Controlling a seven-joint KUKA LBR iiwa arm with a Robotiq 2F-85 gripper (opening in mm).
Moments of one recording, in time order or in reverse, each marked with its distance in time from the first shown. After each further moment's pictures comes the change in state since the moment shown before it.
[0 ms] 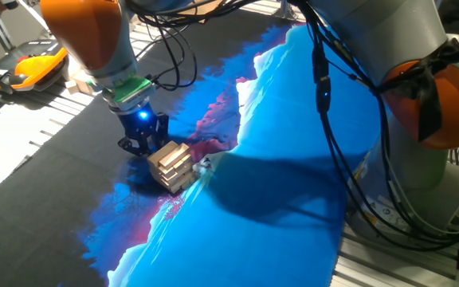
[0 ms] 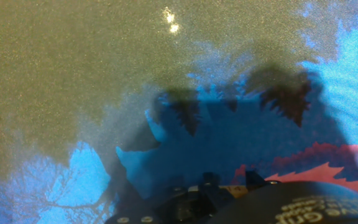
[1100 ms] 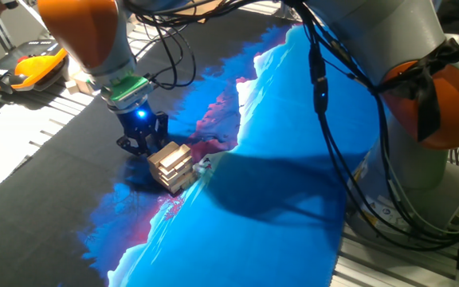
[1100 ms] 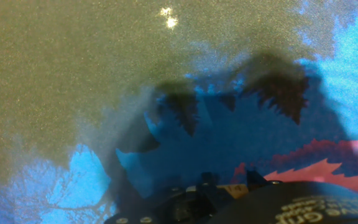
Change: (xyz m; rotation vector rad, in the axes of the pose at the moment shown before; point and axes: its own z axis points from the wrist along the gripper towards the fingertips) arm 0.000 0.000 -0.002 0.008 0.022 0.013
